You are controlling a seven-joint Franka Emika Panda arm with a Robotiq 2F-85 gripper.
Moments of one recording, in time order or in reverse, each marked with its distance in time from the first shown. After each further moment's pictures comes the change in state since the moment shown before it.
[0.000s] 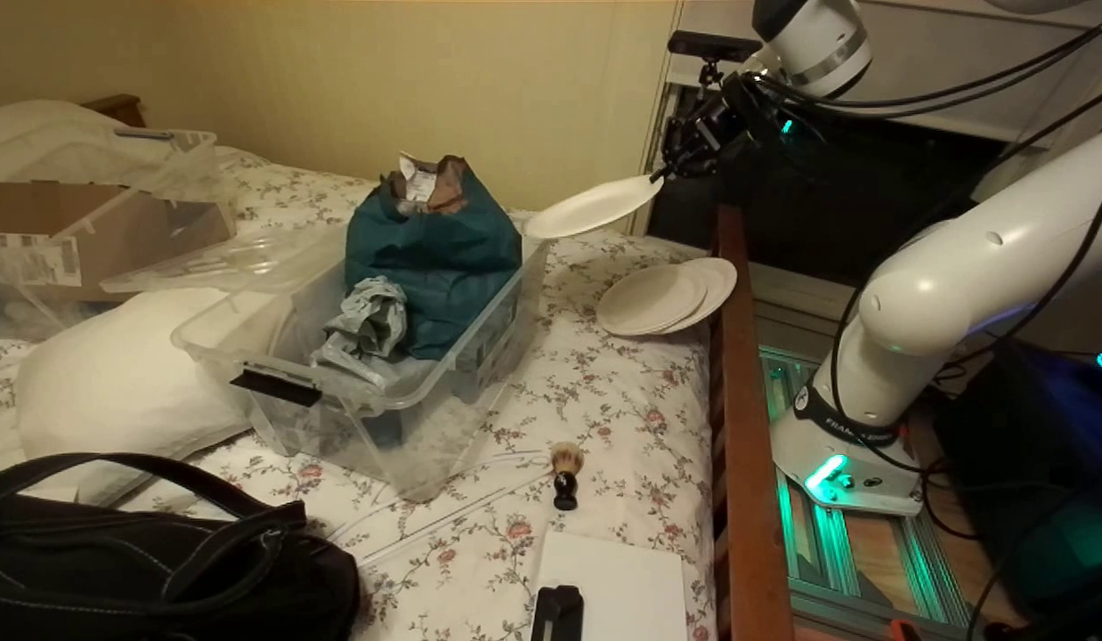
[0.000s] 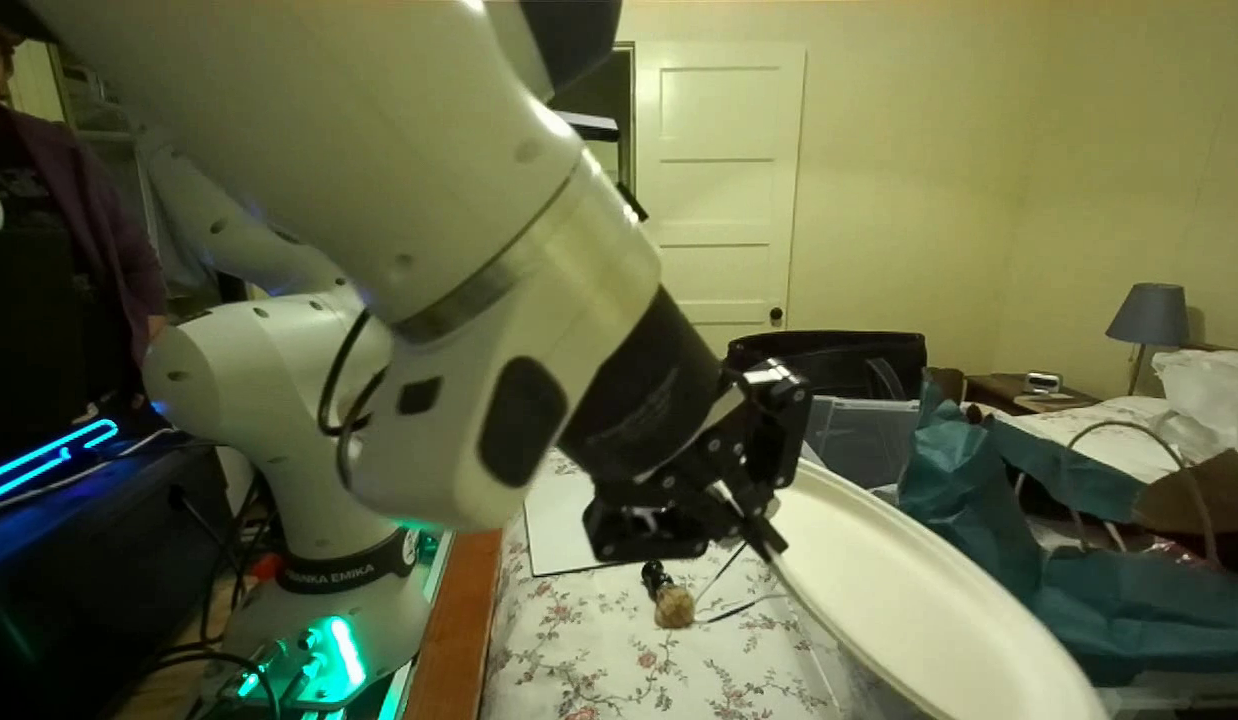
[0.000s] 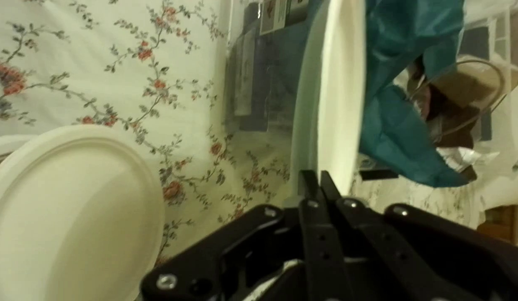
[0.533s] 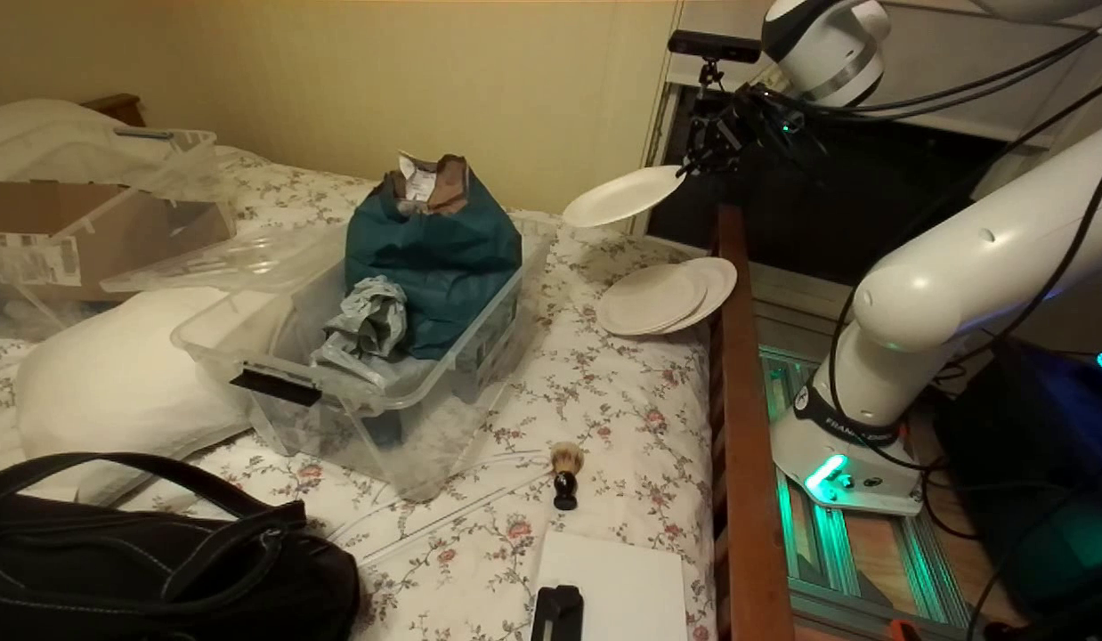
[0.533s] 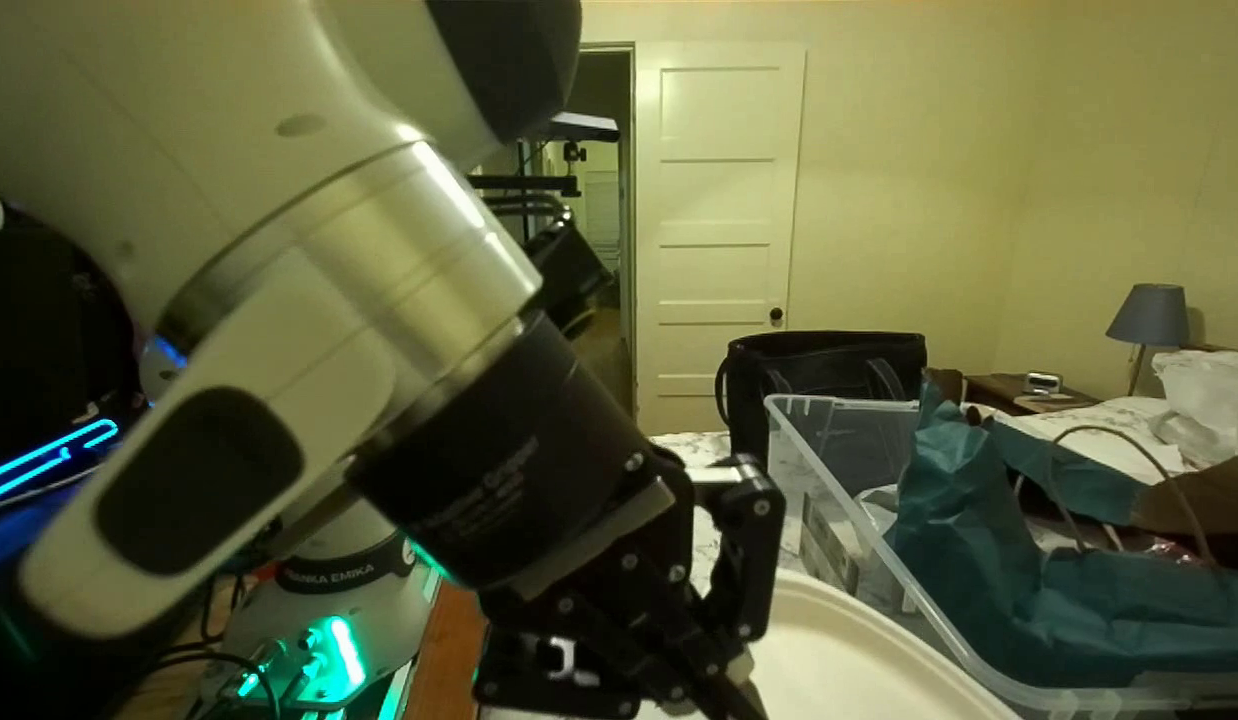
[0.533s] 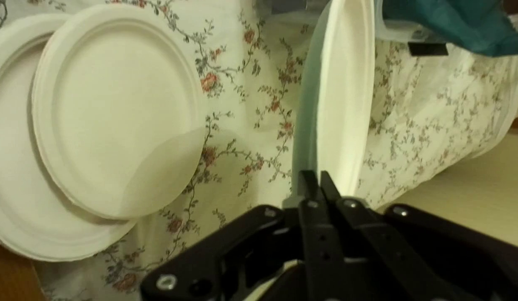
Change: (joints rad) arm -0.070 0.018 -0.018 -0.035 -0.082 0.266 0.038
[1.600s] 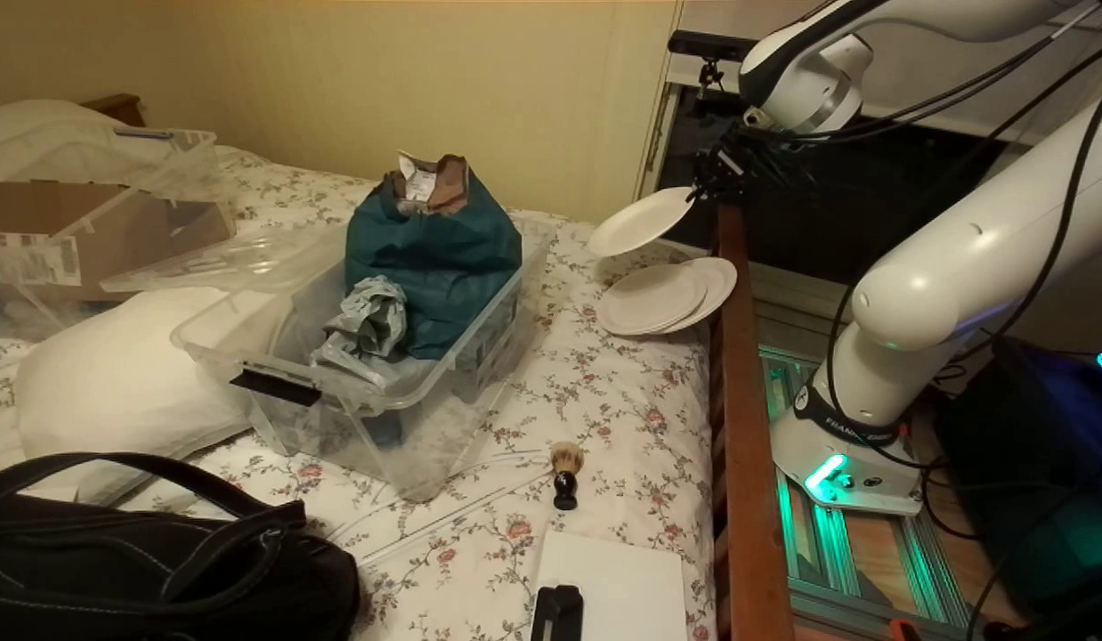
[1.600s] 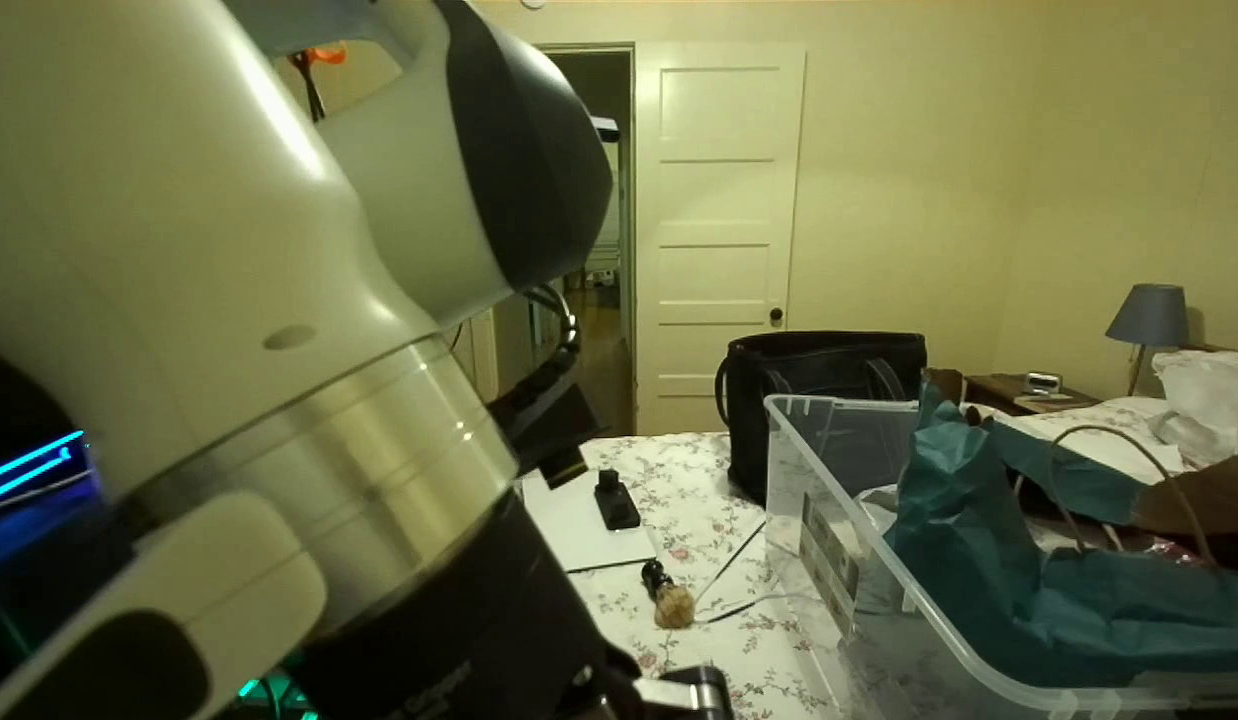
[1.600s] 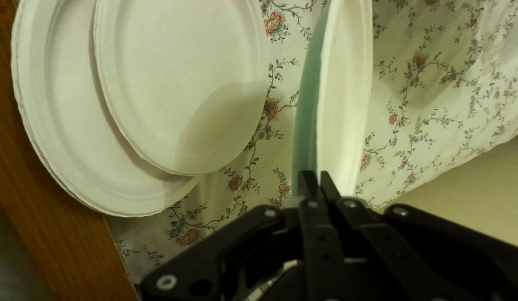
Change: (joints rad) arm -0.016 0.125 -0.005 -0.042 -0.071 0.206 0.028
